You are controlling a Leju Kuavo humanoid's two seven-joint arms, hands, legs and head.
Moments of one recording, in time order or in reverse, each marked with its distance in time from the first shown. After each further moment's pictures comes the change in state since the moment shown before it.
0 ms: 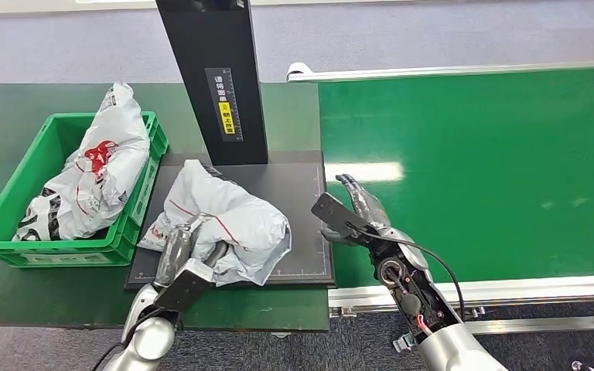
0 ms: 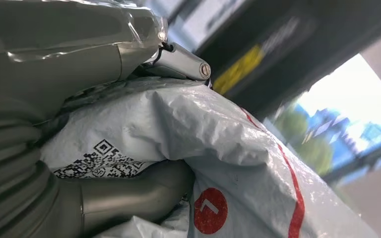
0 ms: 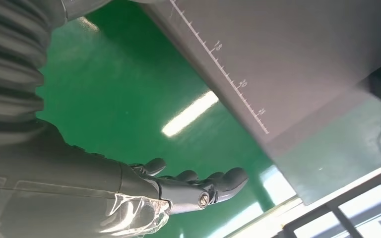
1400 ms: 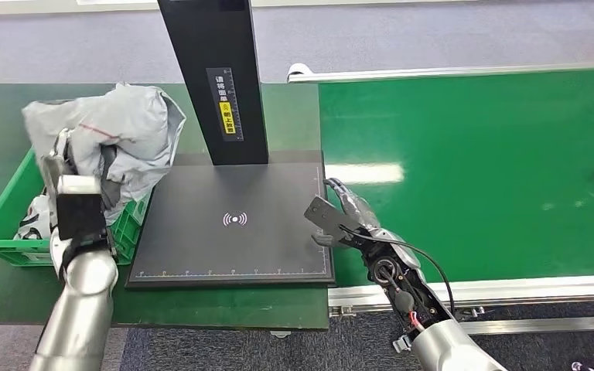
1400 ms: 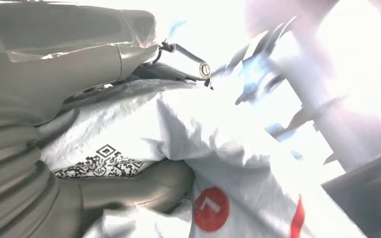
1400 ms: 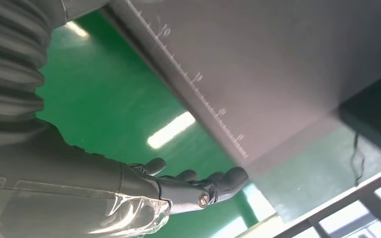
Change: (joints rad) left arm -0.283 0.079 0.259 -0.049 0.168 0.144 0.096; right arm -0.029 0.034 0.012 0.082 -0.035 0.024 -0.074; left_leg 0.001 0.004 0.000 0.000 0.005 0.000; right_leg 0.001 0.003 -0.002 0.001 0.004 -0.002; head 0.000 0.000
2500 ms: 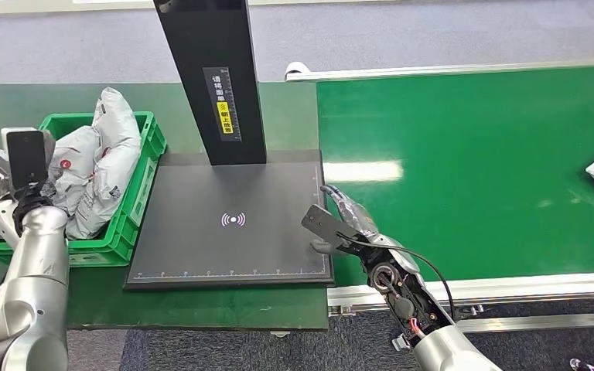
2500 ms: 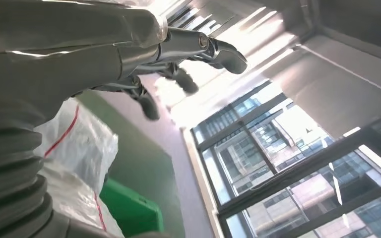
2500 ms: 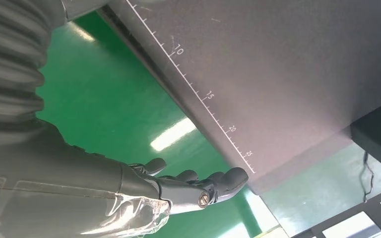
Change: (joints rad) left arm -0.318 0.099 0.367 0.613 -0.156 0.251 -0.104; right arm 0.029 -0.019 0.029 -0.030 -0.003 0.004 0.018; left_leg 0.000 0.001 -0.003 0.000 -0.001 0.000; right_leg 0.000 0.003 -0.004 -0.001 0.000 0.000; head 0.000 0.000
